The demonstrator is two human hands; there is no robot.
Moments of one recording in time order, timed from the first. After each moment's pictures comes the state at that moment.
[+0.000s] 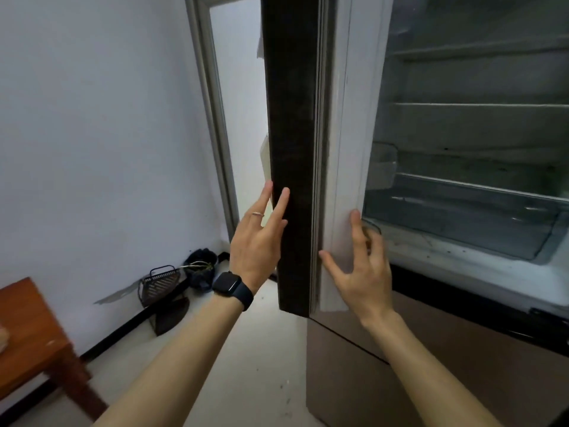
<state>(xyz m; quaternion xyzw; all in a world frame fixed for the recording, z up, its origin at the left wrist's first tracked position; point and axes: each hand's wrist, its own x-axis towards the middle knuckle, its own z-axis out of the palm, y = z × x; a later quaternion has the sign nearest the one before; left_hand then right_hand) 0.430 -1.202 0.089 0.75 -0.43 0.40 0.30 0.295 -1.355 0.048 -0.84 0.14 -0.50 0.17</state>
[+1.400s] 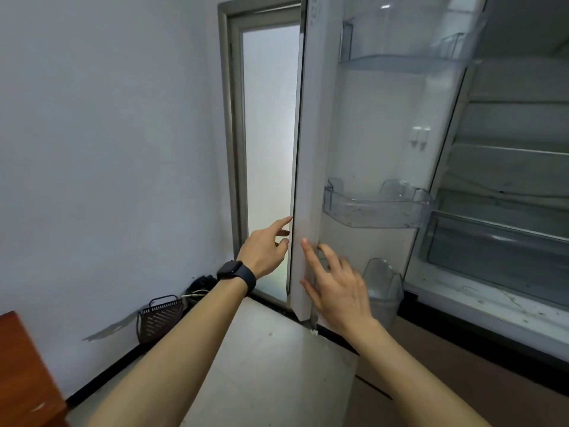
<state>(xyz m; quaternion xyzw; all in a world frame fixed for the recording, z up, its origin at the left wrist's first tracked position) 0.673 -1.129 0.107 0.84 -0.39 0.07 0.38 0.522 -1.252 0.056 -0.92 0.09 -0.37 -0.06</state>
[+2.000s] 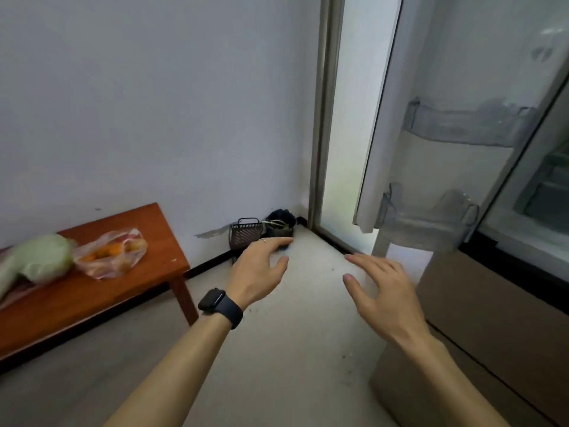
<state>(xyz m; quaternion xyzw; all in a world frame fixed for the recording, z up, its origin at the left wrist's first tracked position) 0.480 -0.927 0.011 0.91 -0.24 0.09 0.33 0.371 -1.157 0.000 -0.93 0.03 -0.25 0.27</state>
